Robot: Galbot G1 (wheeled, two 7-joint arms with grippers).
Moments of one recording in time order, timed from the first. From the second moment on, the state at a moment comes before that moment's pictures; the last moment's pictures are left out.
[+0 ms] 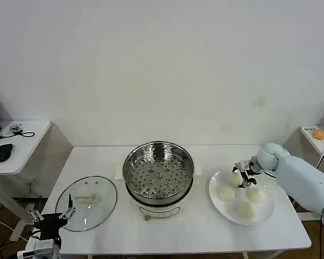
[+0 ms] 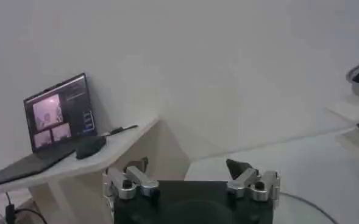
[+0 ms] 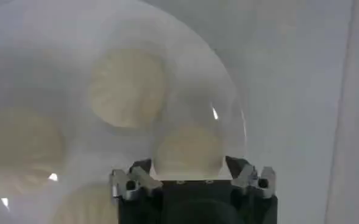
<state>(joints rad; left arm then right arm) 1.70 -1.28 -0.69 -2.11 -0.03 0.14 -0.31 -0.13 0.78 -0.64 1.01 -0.29 0.03 -0.95</state>
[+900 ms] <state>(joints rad) 1.71 -1.26 -0.69 -2.12 -0.03 0.14 -0.31 0.12 0.65 -0.79 1.20 -0.13 0.04 -0.96</state>
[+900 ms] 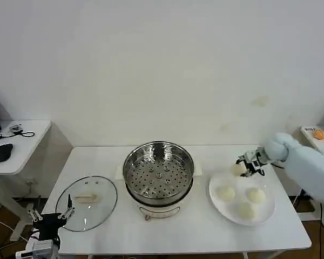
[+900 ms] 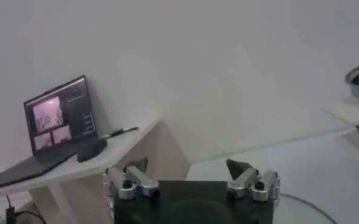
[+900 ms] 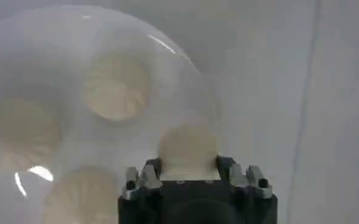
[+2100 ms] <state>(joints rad) 1.72 -1.26 -0.75 -2.13 -0.06 0.14 -0.31 0.52 1.13 -1.23 1.25 -0.04 0.25 -0.82</state>
